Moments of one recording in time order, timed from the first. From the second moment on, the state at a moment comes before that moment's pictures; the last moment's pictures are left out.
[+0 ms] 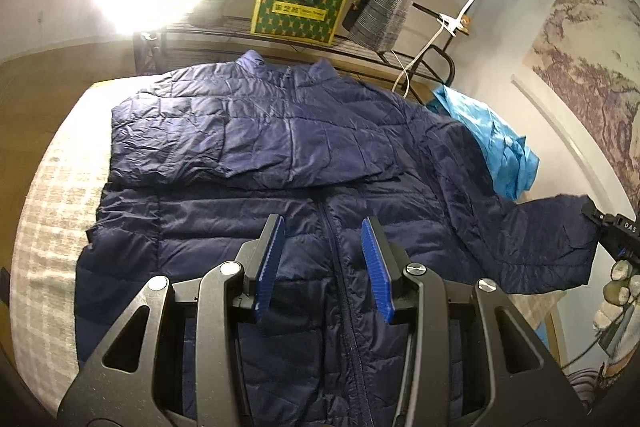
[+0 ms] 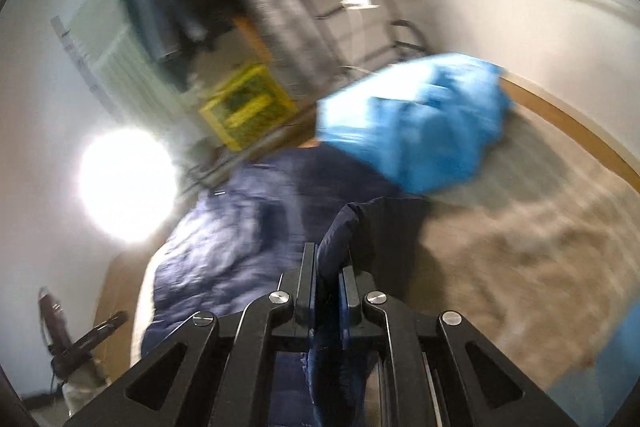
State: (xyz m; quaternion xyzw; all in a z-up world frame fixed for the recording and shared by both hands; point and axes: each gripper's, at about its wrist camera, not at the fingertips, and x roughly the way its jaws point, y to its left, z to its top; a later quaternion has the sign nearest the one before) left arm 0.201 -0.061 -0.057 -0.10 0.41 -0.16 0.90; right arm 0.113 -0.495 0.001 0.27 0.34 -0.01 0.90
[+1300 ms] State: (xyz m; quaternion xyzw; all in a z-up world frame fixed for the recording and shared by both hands) left arm 0.259 -0.034 -0.144 -0.18 0.51 -0.14 0.83; right arm 0.268 -0.293 -0.056 0.24 0.40 0.21 0.86
